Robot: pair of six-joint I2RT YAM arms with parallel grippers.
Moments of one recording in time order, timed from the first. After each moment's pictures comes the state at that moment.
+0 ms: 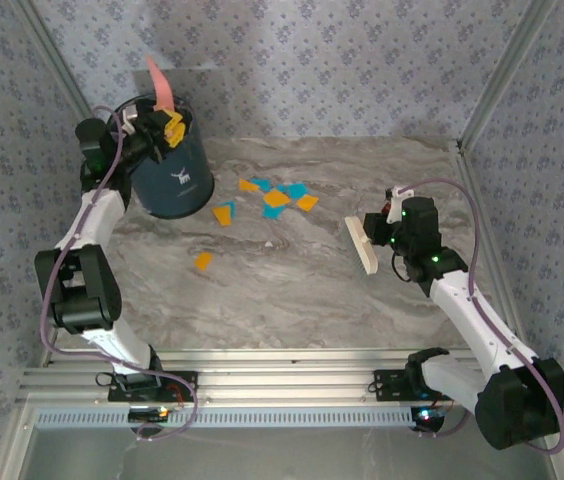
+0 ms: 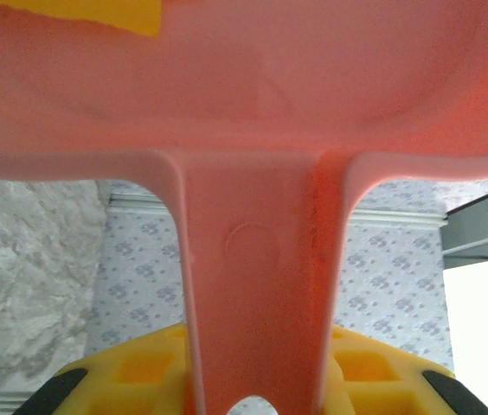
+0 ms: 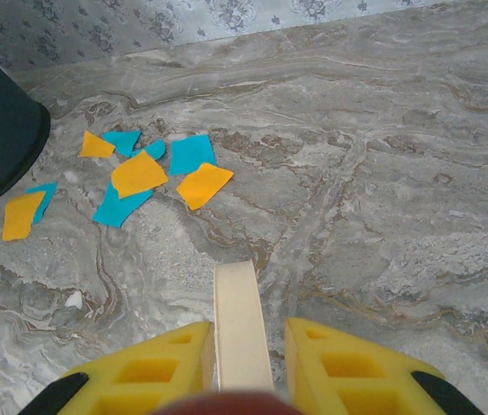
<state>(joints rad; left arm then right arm) 0.11 1.69 1.32 0.48 0.95 -1.73 0.24 1.04 0.76 -0.24 -0.09 0.25</state>
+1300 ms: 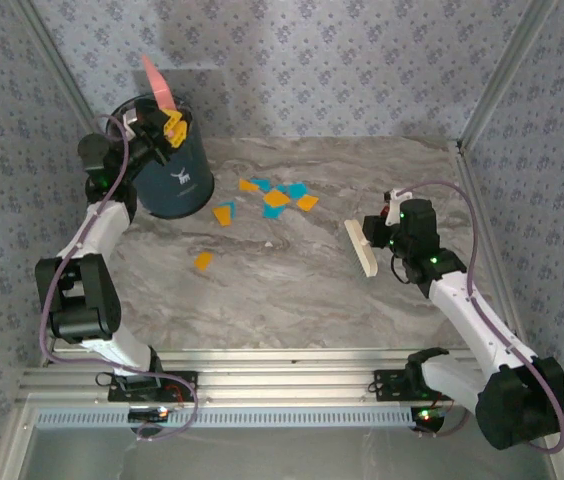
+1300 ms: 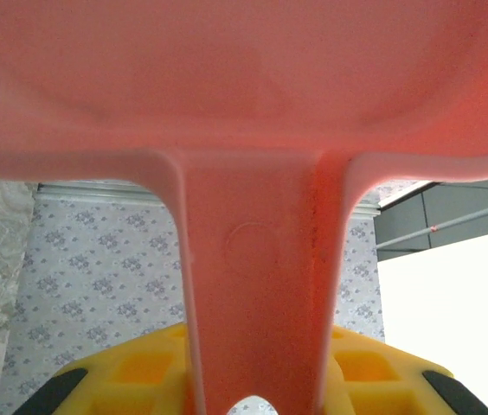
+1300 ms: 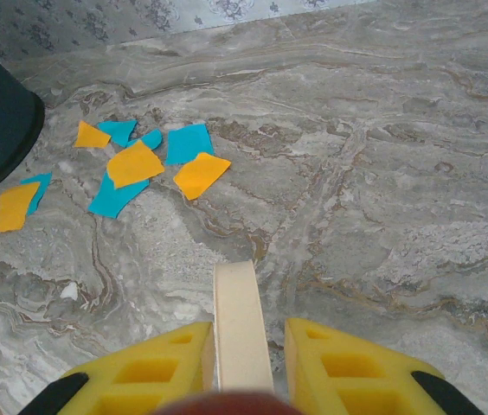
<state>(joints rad) 0.08 1.61 1.19 0.74 0.89 -1.96 0.26 1.04 0.75 -0.24 -0.08 0.25</state>
